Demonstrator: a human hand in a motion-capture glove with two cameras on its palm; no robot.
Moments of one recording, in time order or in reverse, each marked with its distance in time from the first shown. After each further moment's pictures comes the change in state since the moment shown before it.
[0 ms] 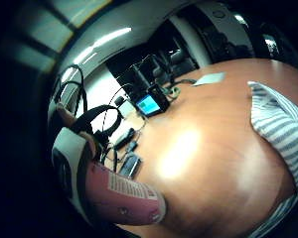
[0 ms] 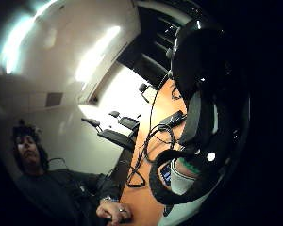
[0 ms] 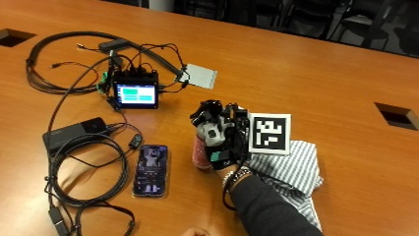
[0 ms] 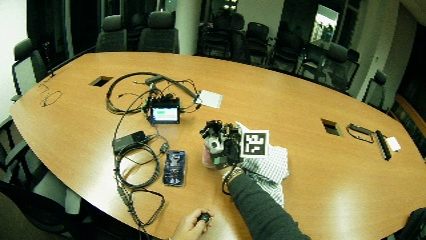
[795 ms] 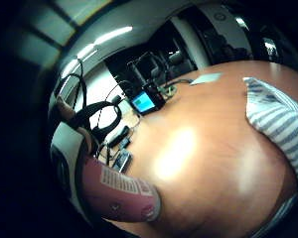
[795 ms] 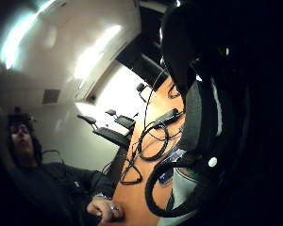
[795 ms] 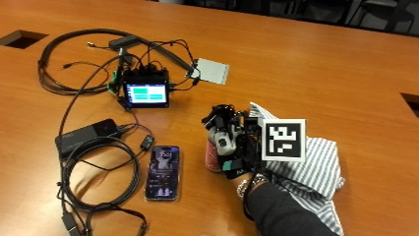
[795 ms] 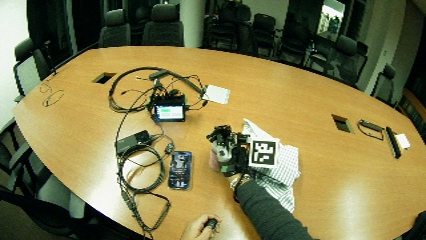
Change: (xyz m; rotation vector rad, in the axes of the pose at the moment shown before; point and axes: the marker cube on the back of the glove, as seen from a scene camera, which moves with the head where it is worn) arm -0.006 0.015 -0.029 -0.021 0.108 0.001
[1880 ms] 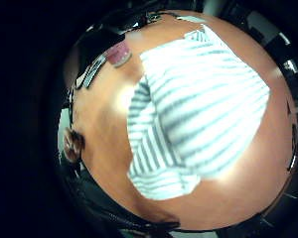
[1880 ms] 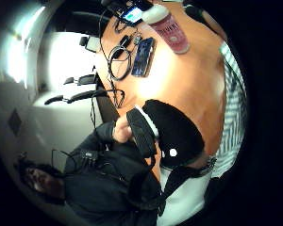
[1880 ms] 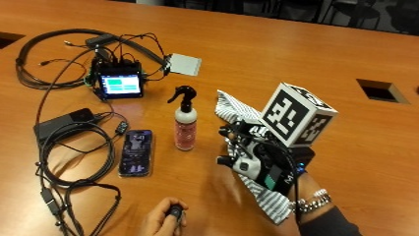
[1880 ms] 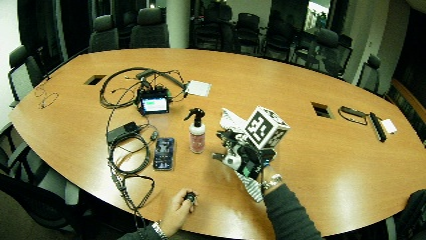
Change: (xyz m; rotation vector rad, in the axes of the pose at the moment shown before) arm -0.029 0.033 -0.069 -0.833 0.499 0.099
